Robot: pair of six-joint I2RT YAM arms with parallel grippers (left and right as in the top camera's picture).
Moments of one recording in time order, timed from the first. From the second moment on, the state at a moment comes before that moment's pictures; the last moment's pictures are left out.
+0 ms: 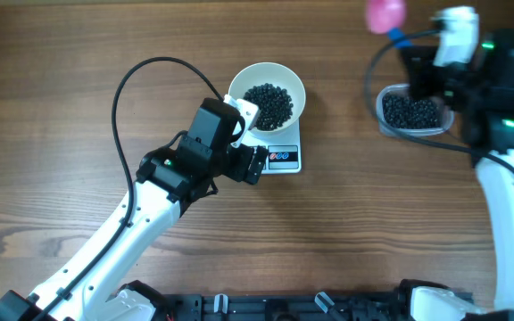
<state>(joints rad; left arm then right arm) -0.55 1.33 1.02 -0.61 0.01 -0.07 -0.15 1.34 1.23 -0.44 -0.45 -0.03</state>
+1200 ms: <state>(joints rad) -0.55 1.33 1.02 -0.61 0.01 -0.07 -0.31 1.60 1.23 -0.89 -0.41 -0.24</state>
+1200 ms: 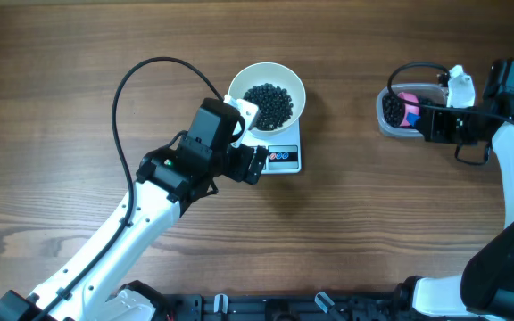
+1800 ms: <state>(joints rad) -0.55 1.33 1.02 -0.61 0.01 -0.07 -0.41 1.60 1.23 -0.91 -0.55 -0.29</state>
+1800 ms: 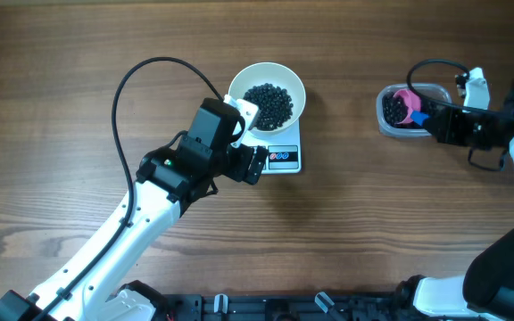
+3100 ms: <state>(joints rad) -0.55 1.33 1.02 -0.61 0.01 -0.07 -0.58 1.72 1.23 -0.91 -1.30 -0.02</state>
